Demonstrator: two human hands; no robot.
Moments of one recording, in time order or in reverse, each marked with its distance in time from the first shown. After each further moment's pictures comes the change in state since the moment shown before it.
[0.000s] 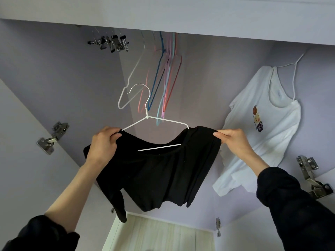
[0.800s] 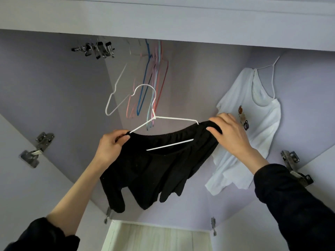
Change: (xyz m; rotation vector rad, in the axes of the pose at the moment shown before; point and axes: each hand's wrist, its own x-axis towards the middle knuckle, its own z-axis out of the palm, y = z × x) left_hand 0.011 0.025 0.021 -0.415 -0.155 -0.022; right_hand -0.002 -0.015 -0.022 -0.679 0.346 -0.616
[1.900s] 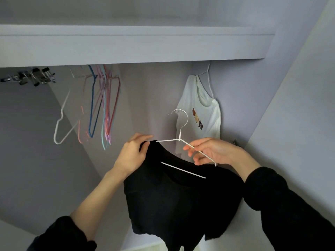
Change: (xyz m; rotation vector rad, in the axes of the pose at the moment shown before) left_hand -0.003 0.096 0.116 0.193 -0.263 0.449; right_hand -0.046 0.019 -0.089 1.356 -0.728 0.959
